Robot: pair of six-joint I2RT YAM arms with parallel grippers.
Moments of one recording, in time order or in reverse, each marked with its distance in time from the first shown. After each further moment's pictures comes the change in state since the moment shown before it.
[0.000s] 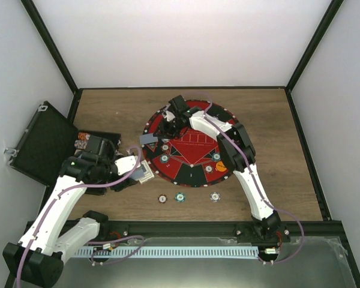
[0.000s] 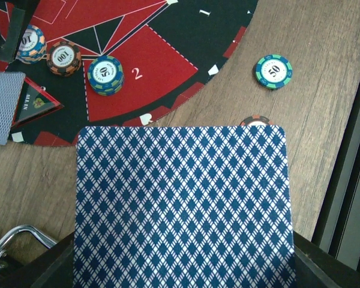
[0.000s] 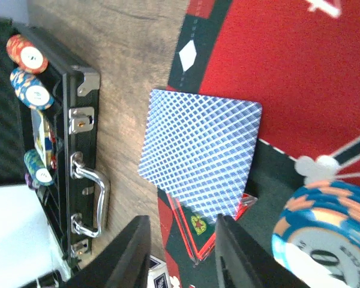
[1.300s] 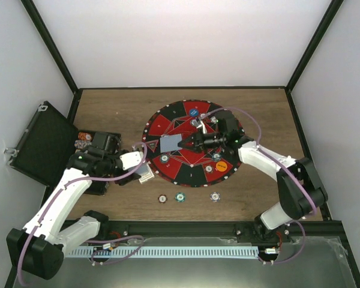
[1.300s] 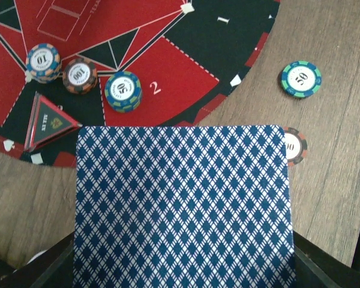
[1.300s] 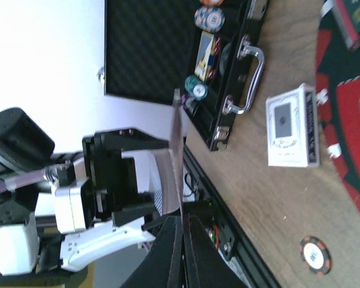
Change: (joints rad) left arm -0.047 0.088 -0.003 0.135 -0.027 0.008; right arm -0.097 -0.914 -1.090 0.682 -0.325 0.369
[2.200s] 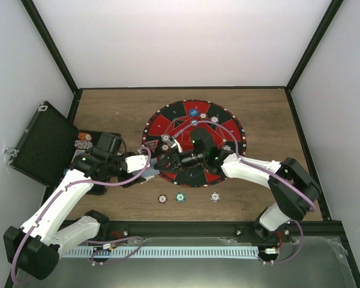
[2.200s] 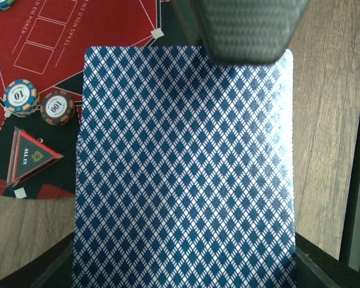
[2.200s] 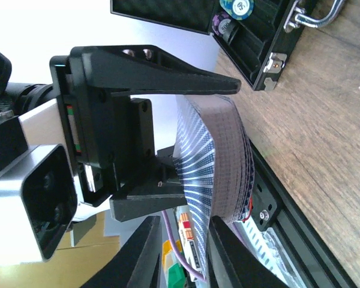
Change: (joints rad) left arm -0.082 -0.005 0.001 0.010 0.016 -0.009; right arm 0.293 0.041 -0.021 0.175 0.079 0.131
